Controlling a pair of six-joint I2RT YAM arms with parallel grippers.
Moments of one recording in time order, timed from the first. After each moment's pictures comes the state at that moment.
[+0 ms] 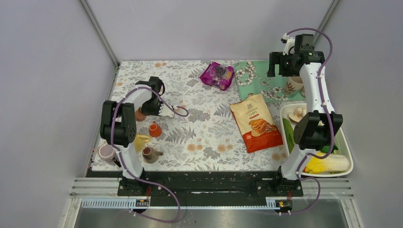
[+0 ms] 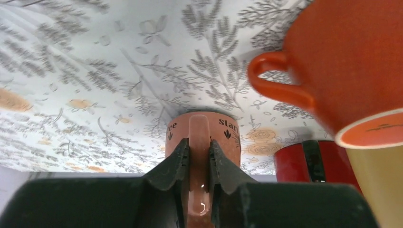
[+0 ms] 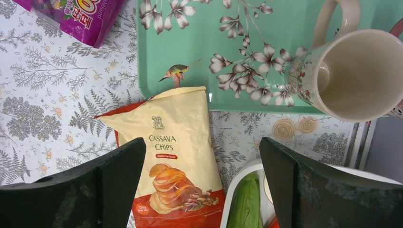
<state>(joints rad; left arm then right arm) -0.14 1.89 1.33 -0.95 -0.18 1.58 -0.08 1.83 1.93 -0.95 -0.20 -0.10</state>
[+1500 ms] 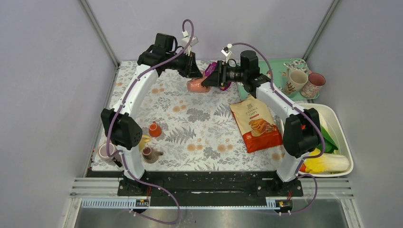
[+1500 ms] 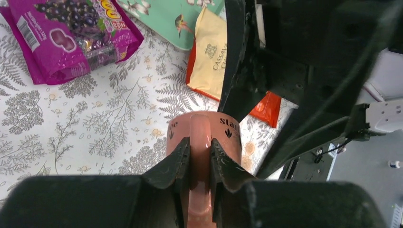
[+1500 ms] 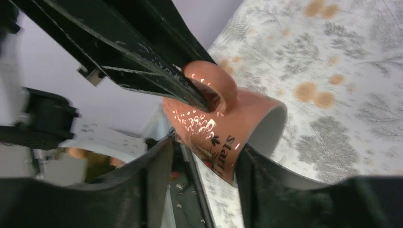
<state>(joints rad) -0.34 1.88 2.01 -0.81 0.77 0.04 0.40 1.77 1.48 -0.03 -0.90 0.58</state>
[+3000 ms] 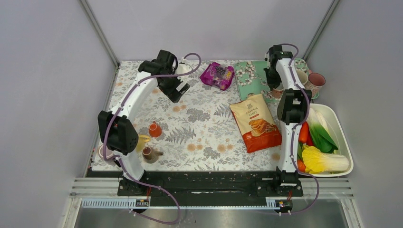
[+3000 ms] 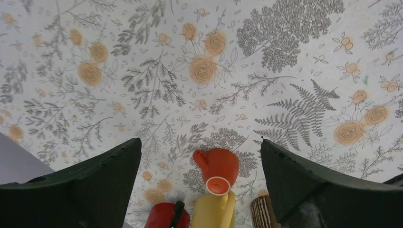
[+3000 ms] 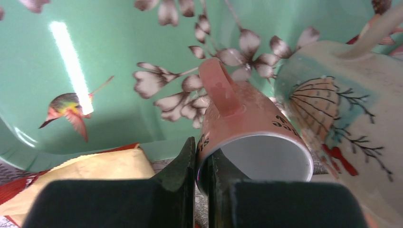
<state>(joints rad) -0.34 1.80 1.80 -1.07 0.09 0.46 0.00 2.44 2.34 -1.16 0.16 -0.10</state>
